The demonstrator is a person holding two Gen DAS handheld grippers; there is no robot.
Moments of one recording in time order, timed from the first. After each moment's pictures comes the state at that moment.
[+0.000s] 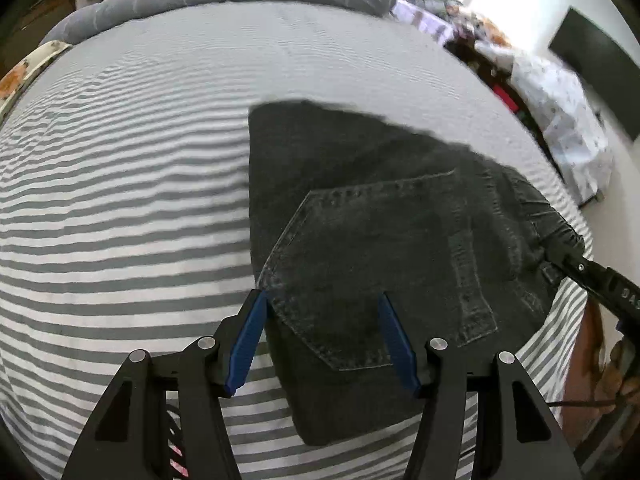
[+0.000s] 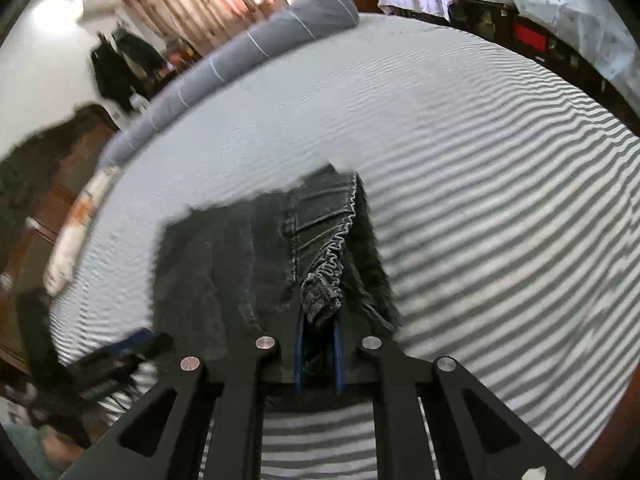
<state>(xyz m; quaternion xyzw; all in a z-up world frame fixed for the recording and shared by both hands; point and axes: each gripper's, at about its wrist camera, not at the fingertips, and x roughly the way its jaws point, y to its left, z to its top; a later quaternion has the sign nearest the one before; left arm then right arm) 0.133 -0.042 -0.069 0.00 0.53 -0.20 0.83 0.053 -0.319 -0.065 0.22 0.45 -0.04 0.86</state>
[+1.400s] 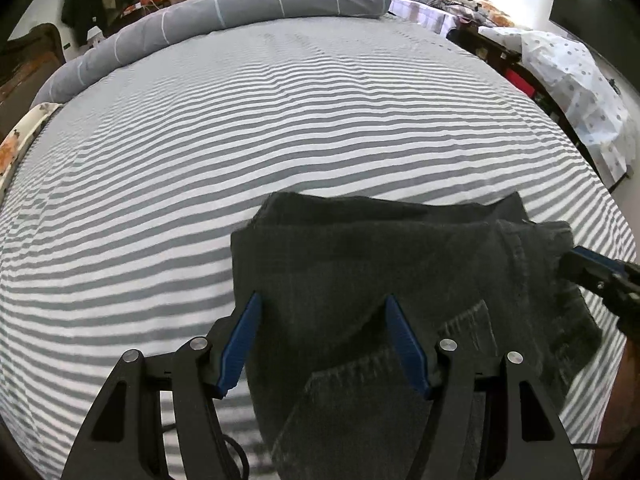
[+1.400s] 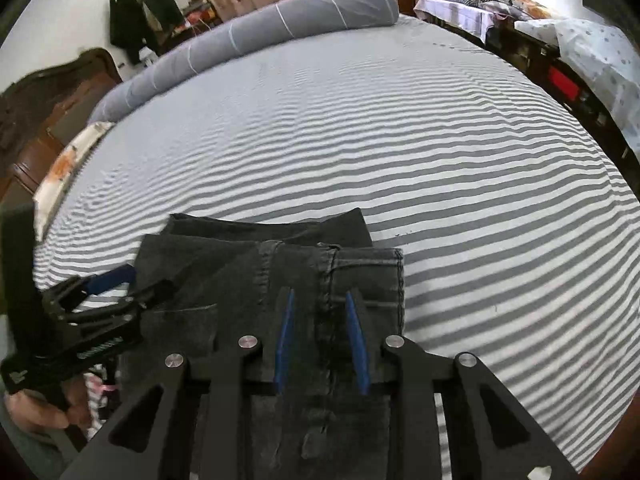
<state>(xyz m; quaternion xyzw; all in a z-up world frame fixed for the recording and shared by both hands) 0.220 -0.105 -0.071 0.08 0.49 -0.17 0.85 0.138 -0.306 -0.058 0.12 0.48 -0.03 0.87</state>
